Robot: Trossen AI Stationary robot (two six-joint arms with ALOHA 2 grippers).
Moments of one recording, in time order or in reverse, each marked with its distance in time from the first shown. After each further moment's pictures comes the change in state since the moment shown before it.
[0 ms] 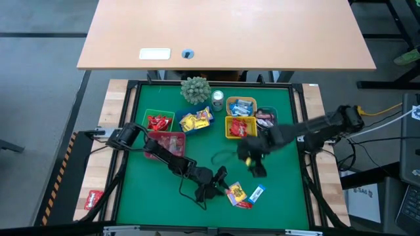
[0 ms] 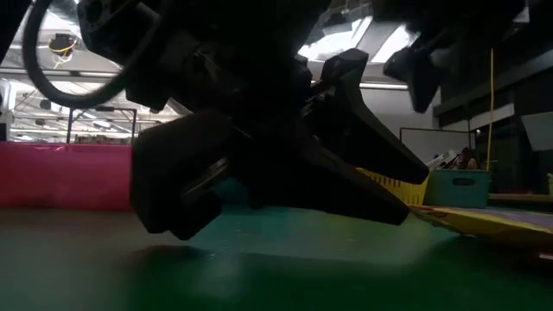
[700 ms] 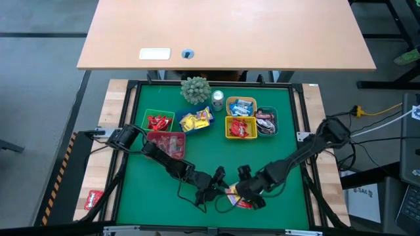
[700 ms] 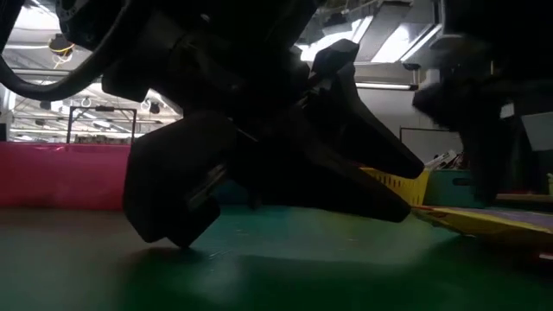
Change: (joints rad) left arm -0.045 -0.001 0.000 -0.003 -0.160 -0.018; right arm 0.359 0.247 -0.136 0.455 0.206 0.087
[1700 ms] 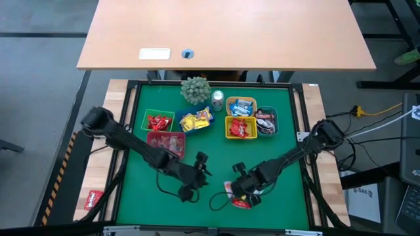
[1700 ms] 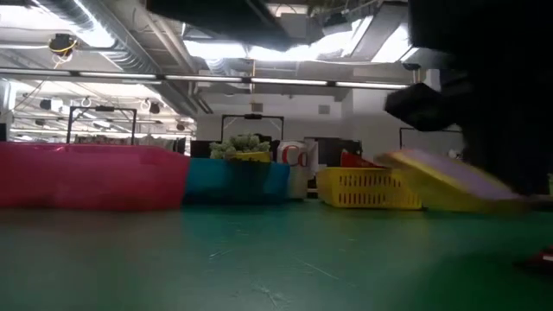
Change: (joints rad) left arm -0.039 -0.455 -0.001 -0.663 -0.111 -0.489; right arm -0.052 0.075 0.113 -0.115 -0.001 -0.106
